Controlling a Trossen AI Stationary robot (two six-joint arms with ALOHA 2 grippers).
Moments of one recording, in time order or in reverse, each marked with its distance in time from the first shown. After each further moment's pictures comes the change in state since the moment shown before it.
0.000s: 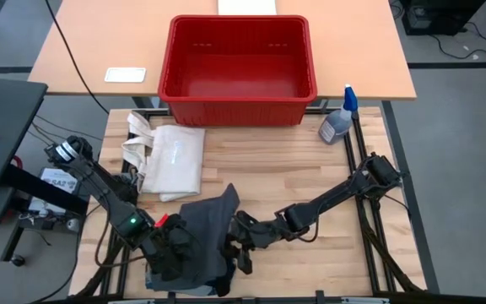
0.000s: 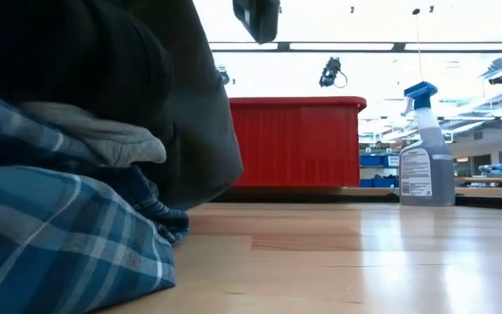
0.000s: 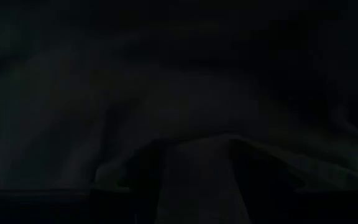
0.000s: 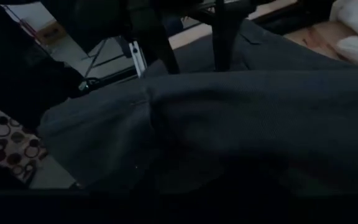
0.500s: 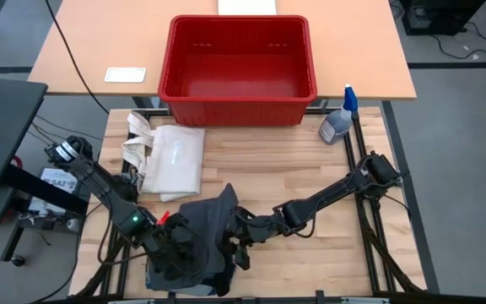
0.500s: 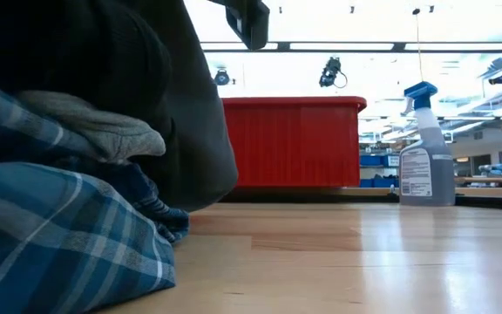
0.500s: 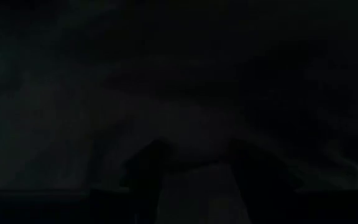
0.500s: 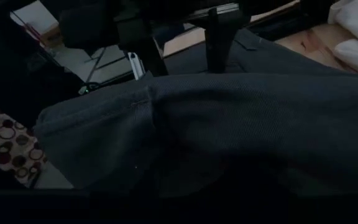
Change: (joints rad) left arm 0.020 0.000 0.000 0.030 0.011 0.002; right arm -0.028 0.002 0.001 0.018 -0.042 -0.002
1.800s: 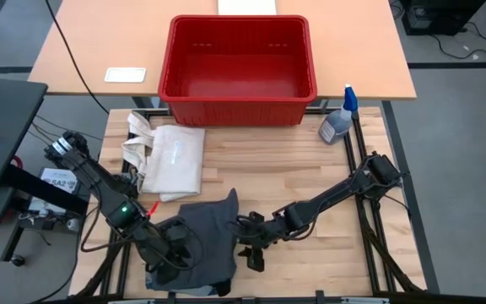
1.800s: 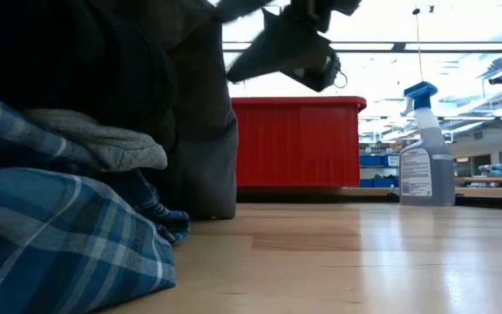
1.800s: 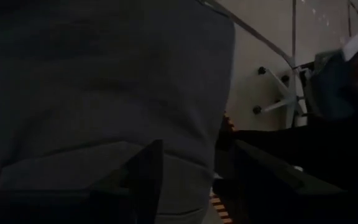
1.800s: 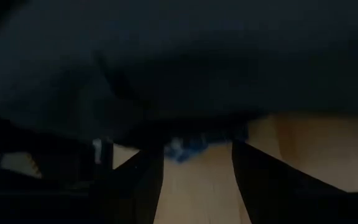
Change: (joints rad) left arm 0.009 -0.078 0.067 0.075 0.128 -0.112; right arm 0.026 -0.013 0.000 -0.384 -0.123 0.059
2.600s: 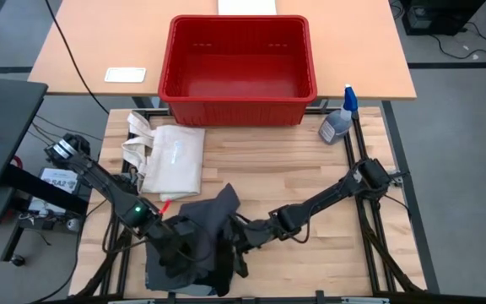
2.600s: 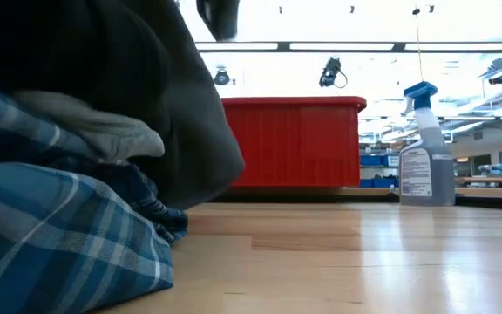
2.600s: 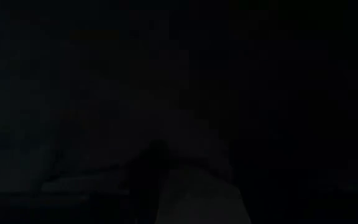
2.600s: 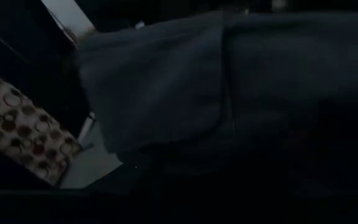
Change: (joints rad) left arm 0.073 0.035 -0.090 -0.016 0.099 -0.020; right arm -0.020 0.084 0.032 0.511 0.037 -0.074
